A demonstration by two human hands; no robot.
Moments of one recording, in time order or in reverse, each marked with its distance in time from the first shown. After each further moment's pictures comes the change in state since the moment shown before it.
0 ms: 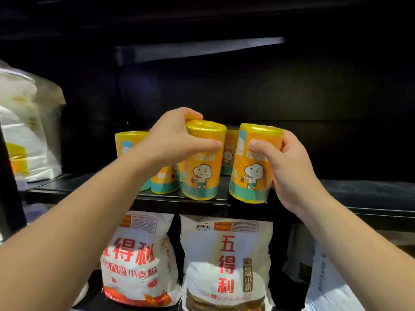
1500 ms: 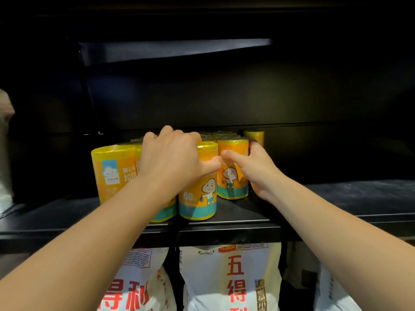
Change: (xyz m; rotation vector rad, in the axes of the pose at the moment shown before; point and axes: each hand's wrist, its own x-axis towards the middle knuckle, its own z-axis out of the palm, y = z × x) left_hand 0.046 -0.042 0.028 0.876 0.067 0.180; right_hand 0.082 0.055 0.051 -0.228 0.042 0.159
